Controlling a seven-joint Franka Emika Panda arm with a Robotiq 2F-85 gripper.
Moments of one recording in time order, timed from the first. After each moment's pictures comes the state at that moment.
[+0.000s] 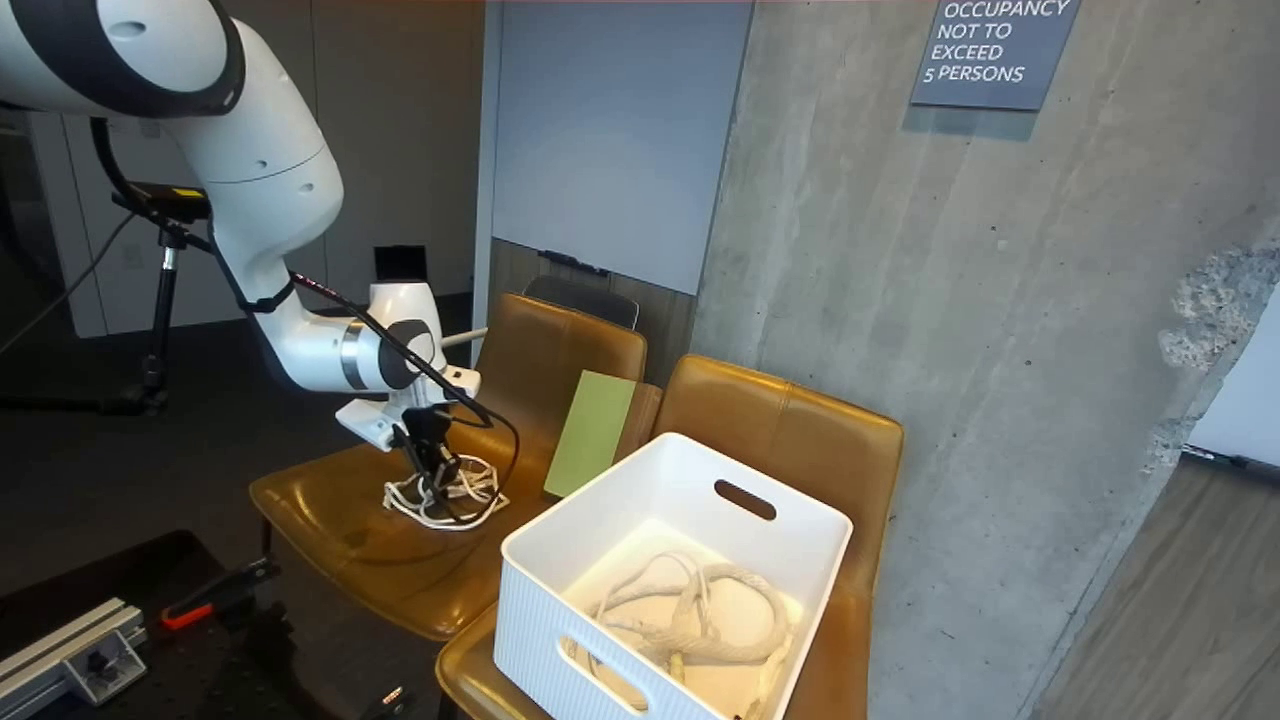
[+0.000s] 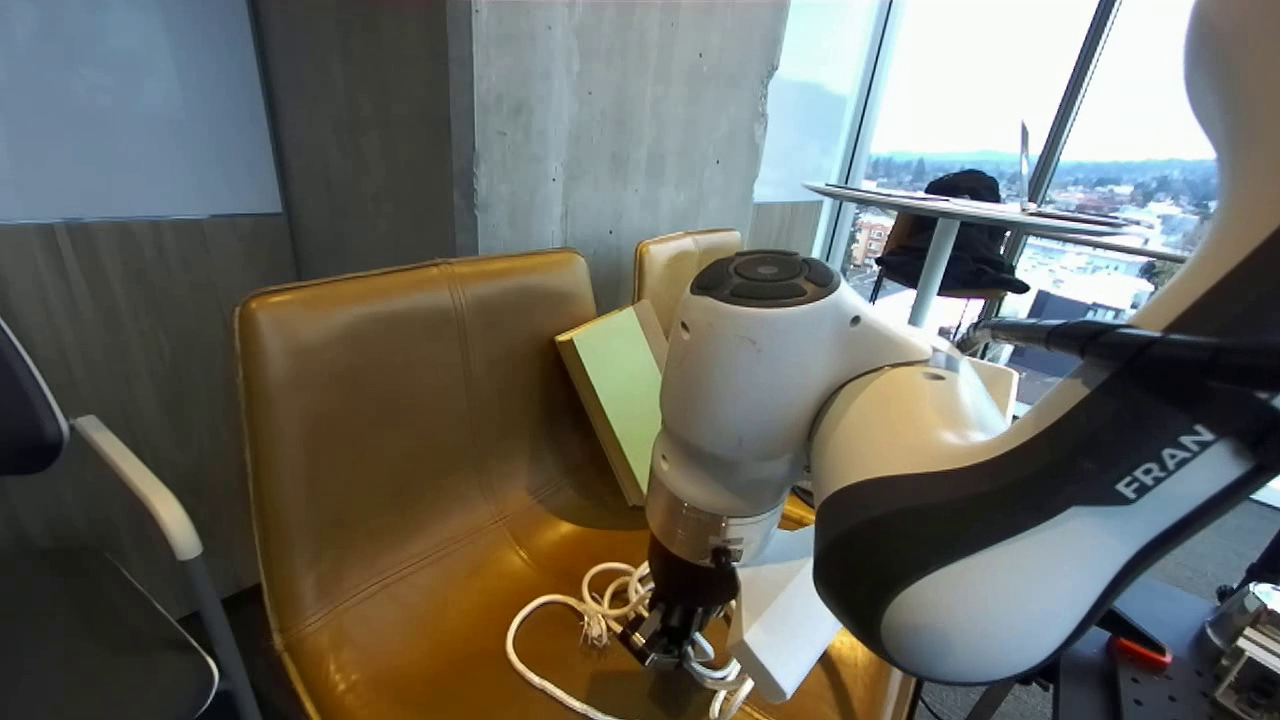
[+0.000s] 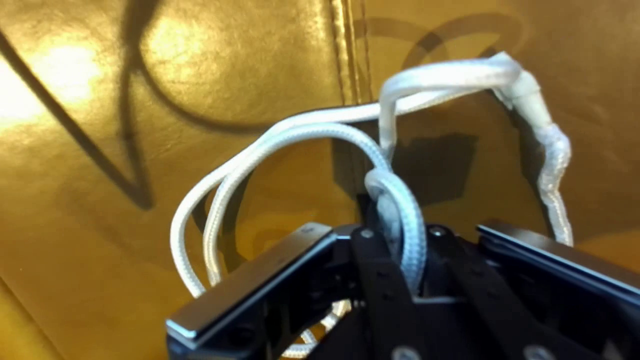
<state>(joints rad) 0.39 0.72 -0.10 -1.93 -0.26 2.71 0.60</state>
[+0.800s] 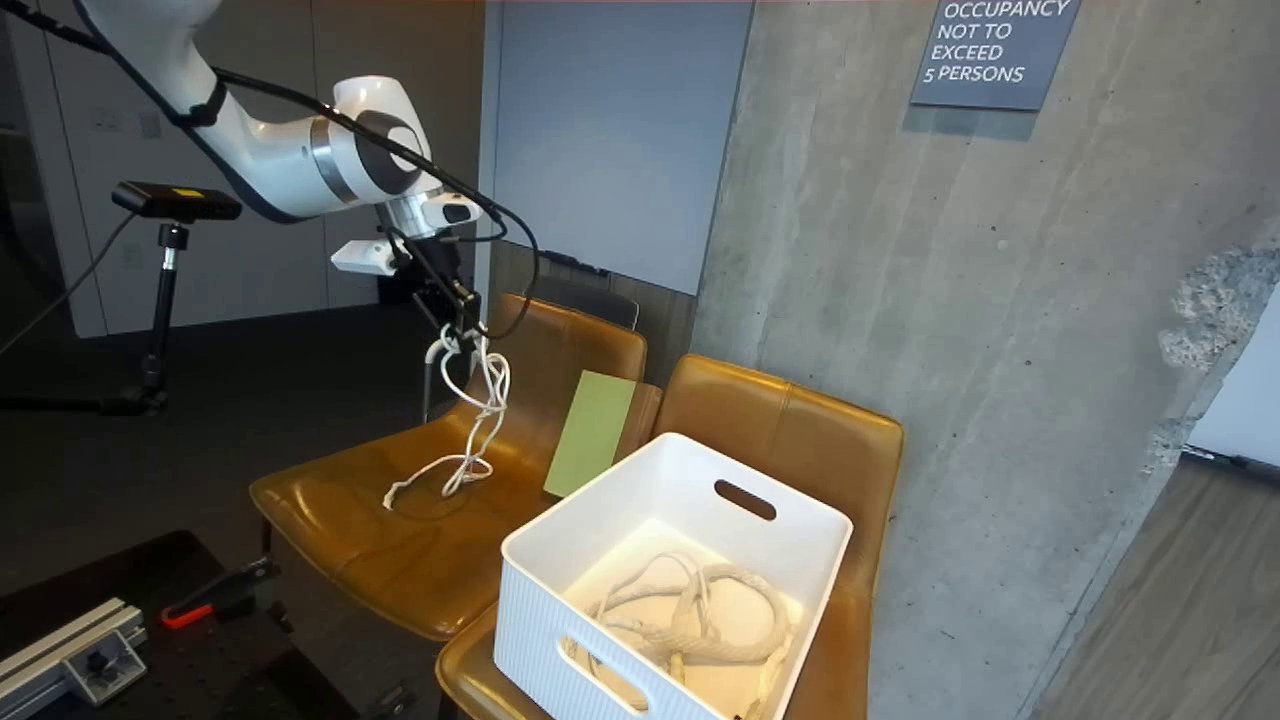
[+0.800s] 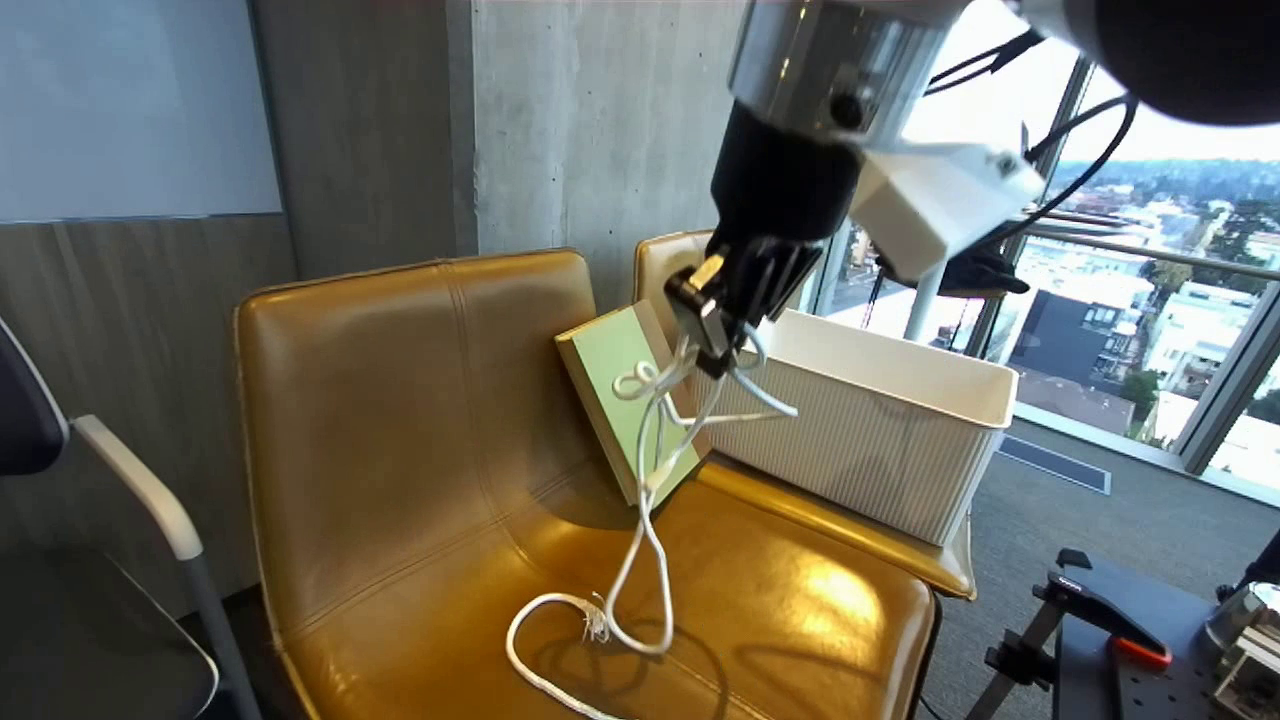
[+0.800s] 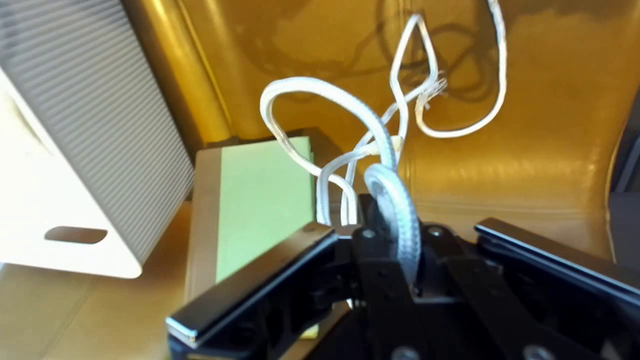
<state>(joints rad) 0.41 0.21 -0.12 -2.03 -0.42 2.43 0.64</state>
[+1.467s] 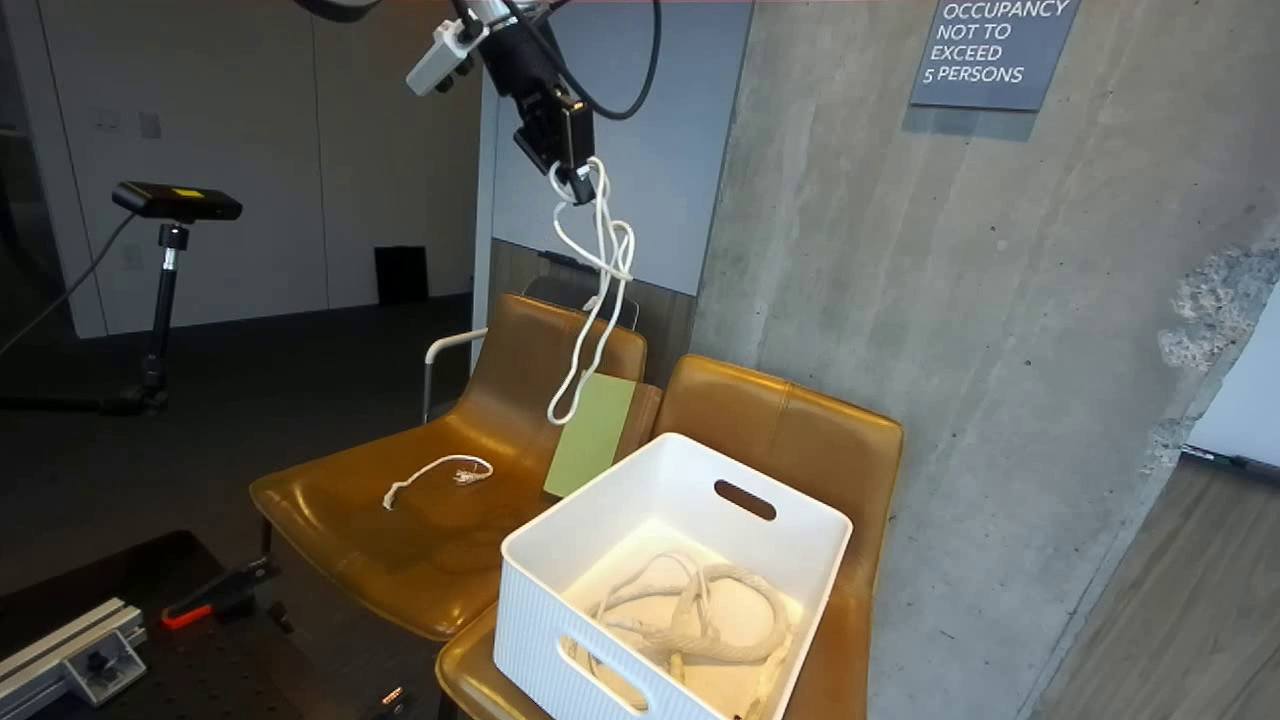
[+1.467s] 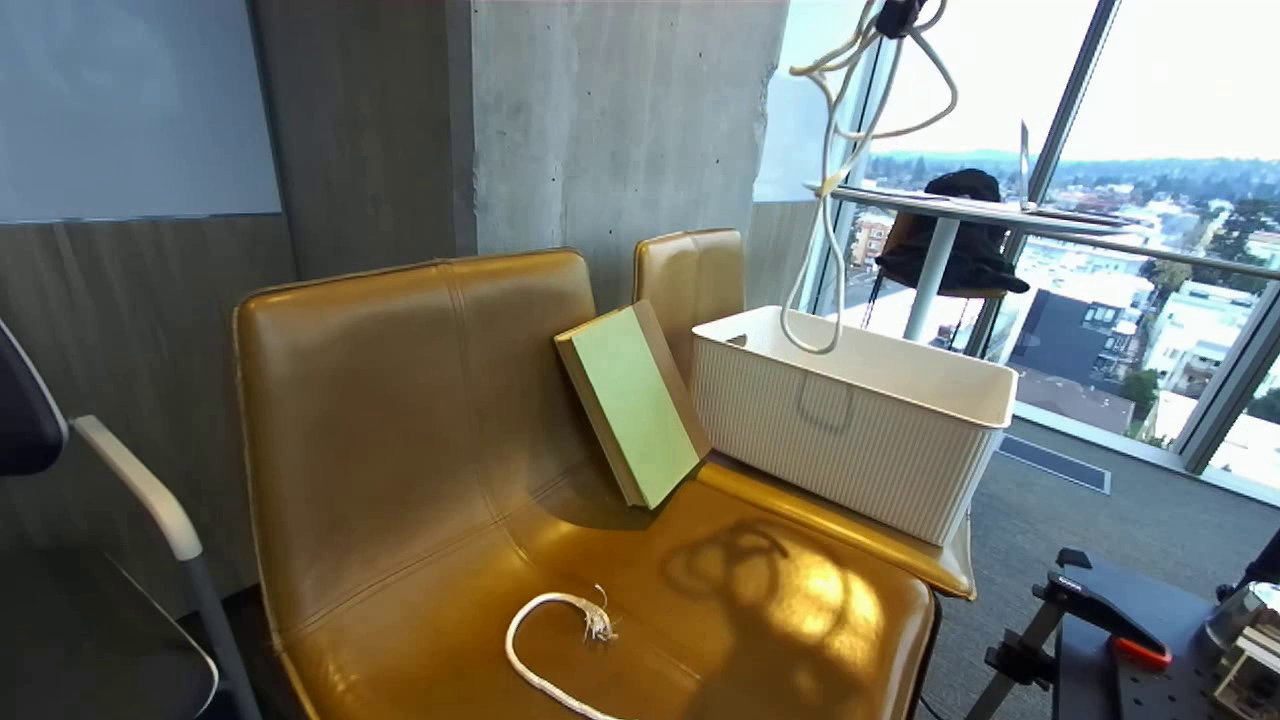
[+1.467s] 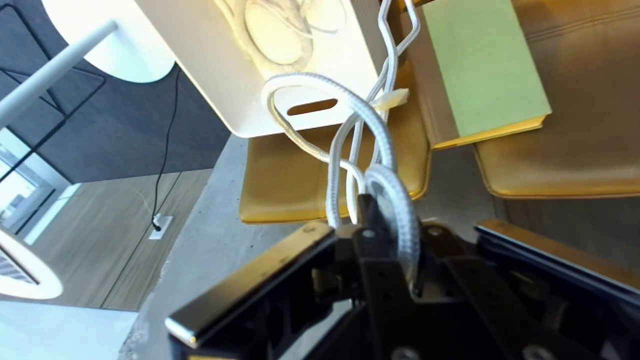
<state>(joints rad) 0.11 -0.12 -0.07 -1.90 -0.47 2.15 0.52</state>
